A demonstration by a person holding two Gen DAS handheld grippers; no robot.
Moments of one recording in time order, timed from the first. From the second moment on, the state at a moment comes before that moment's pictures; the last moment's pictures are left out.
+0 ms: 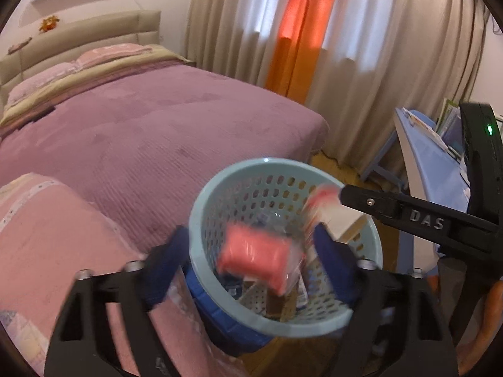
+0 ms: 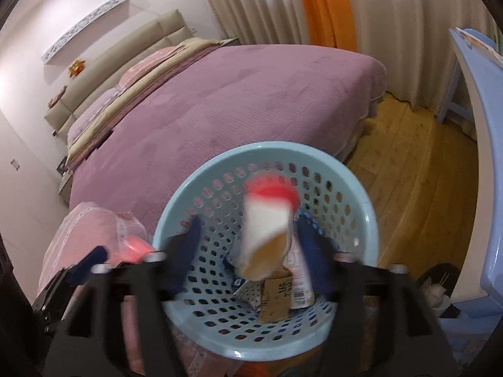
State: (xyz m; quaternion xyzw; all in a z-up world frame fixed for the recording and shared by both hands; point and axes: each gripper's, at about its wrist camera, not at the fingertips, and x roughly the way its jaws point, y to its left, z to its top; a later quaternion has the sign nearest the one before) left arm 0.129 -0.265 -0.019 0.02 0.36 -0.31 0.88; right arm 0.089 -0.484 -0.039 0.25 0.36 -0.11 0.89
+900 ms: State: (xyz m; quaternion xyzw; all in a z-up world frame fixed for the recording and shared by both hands) left arm -0.008 -0.111 0.004 0.03 0.19 -0.08 0.98; right arm -0.013 -0.328 -0.005 0.09 0.16 -0.09 0.98
